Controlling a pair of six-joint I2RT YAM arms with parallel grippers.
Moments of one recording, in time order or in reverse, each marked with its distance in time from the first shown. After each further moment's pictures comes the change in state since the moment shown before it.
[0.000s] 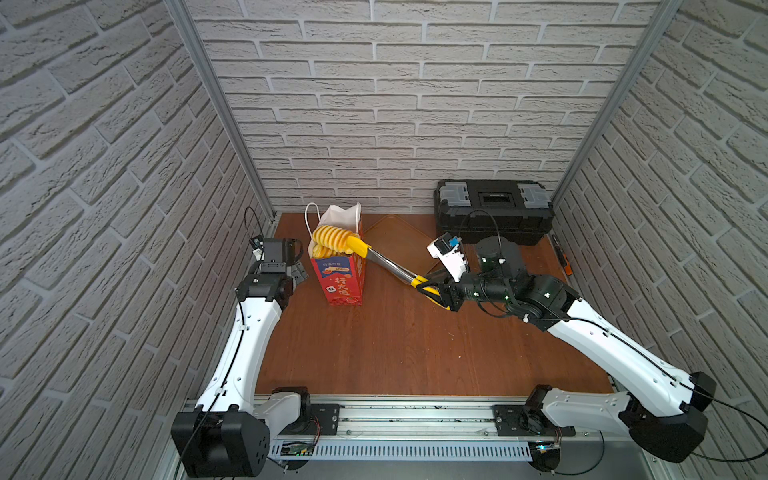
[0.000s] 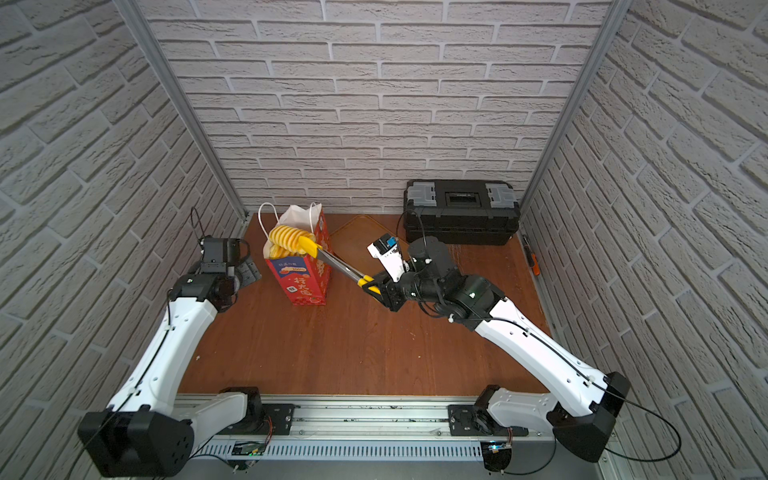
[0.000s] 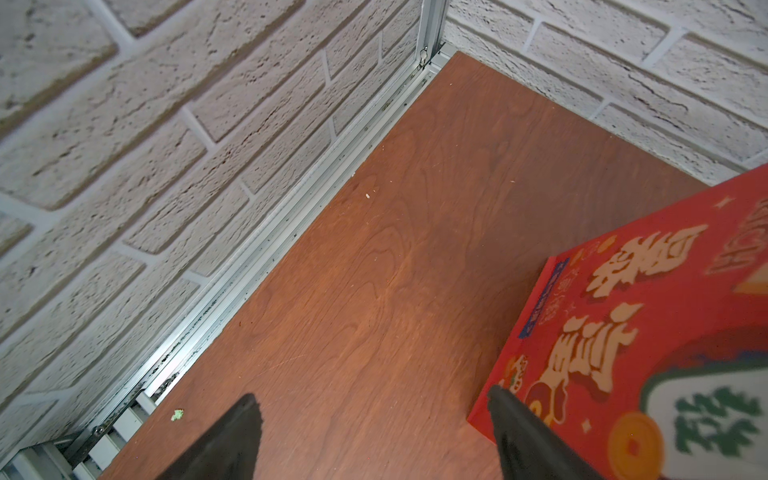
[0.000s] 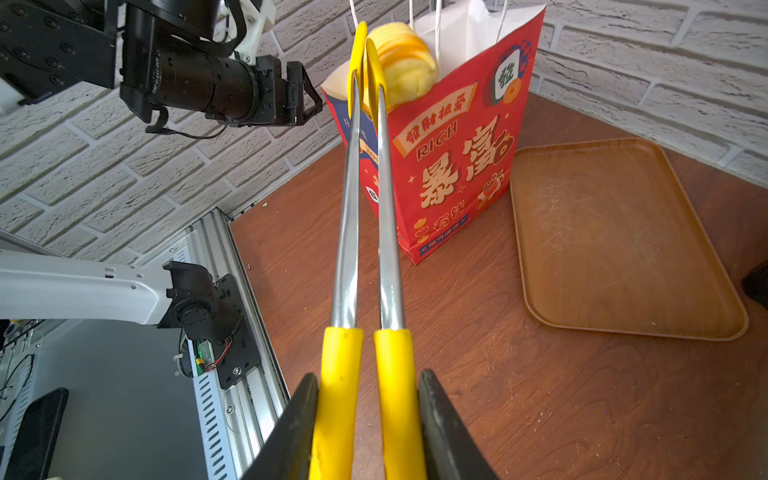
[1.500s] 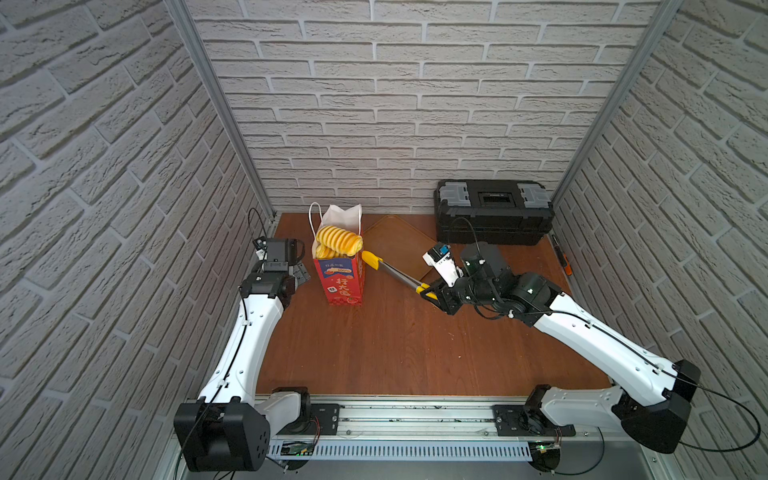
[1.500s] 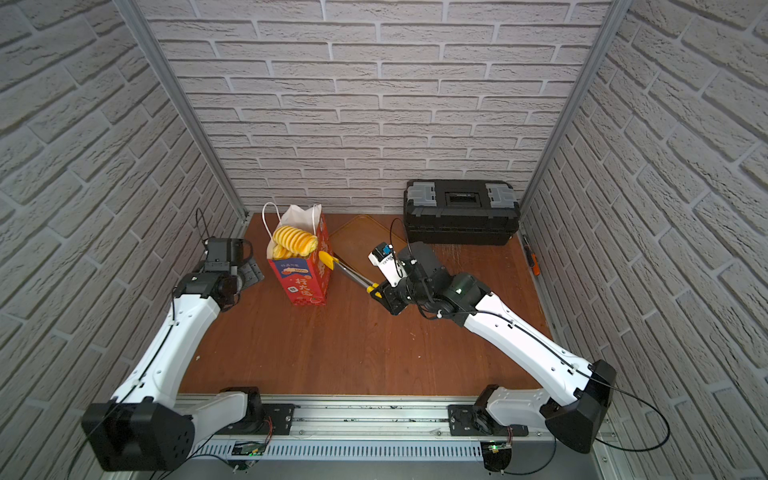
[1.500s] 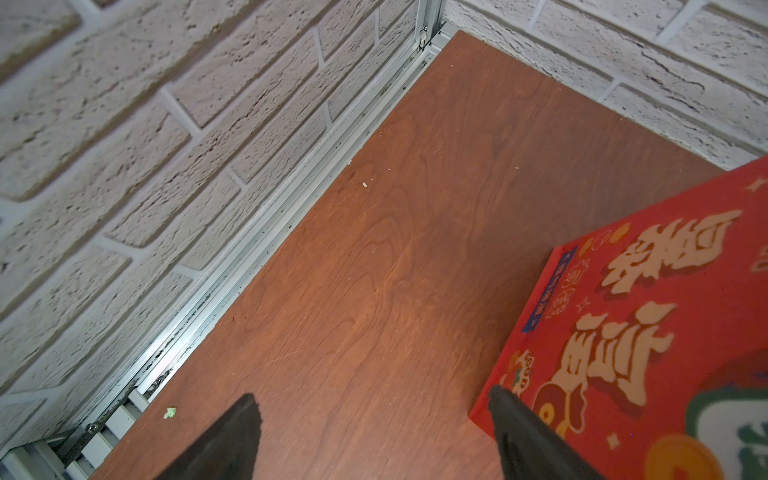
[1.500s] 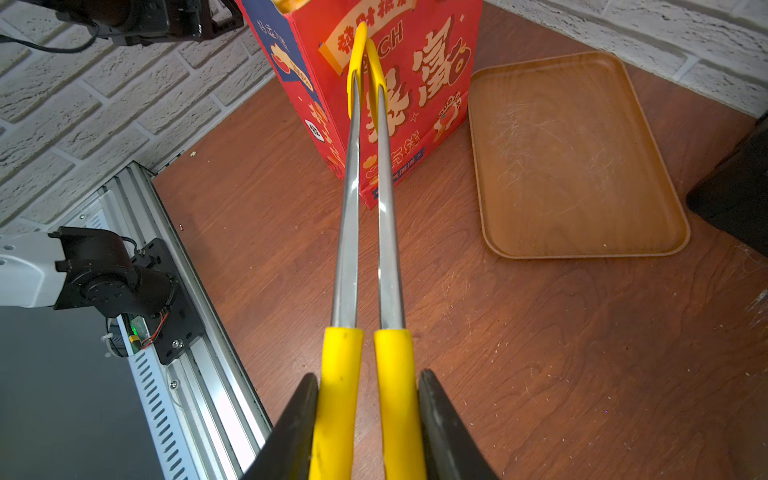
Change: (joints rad) left arm -0.005 0.026 -0.014 0.011 0.011 -0.002; right arm 0.000 0.071 -0.010 -0.100 0.118 -0.030
